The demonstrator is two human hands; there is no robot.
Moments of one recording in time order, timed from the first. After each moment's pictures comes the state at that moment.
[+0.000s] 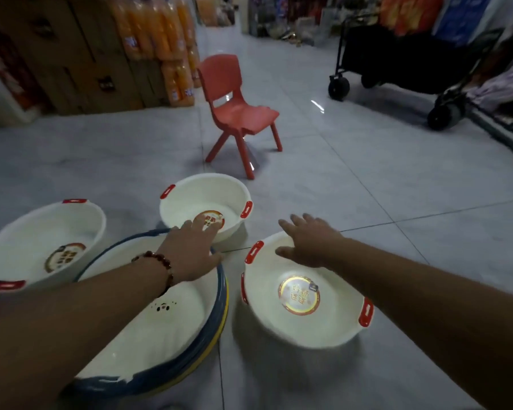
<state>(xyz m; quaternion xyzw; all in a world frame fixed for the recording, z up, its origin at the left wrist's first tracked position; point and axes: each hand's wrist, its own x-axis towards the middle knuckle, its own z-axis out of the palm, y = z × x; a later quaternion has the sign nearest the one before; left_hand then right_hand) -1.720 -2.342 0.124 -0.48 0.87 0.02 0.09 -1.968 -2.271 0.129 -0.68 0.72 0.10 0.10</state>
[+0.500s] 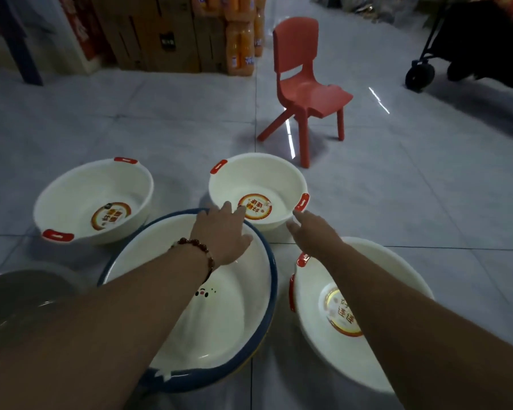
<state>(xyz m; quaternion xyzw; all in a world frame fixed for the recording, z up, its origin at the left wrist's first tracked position) -1.669 -2.407 0.083 -0.57 0.82 0.06 0.06 -1.877 -2.399 0.048 -0.59 0.76 -0.08 0.26</state>
